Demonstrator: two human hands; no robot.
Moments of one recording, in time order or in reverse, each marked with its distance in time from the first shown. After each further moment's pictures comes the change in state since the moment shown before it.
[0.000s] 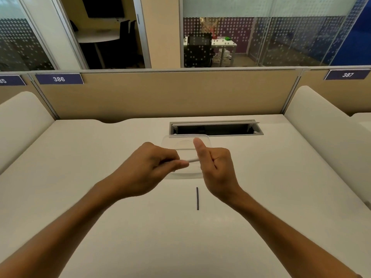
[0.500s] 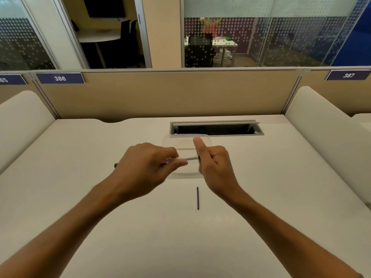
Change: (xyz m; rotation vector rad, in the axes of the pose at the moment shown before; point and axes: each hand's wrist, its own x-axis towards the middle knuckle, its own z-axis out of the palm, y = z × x) left_hand -0.007 0.002 -0.001 0.356 0.111 0.091; right_hand 0.001 0.002 0.005 0.056 -0.015 0.217
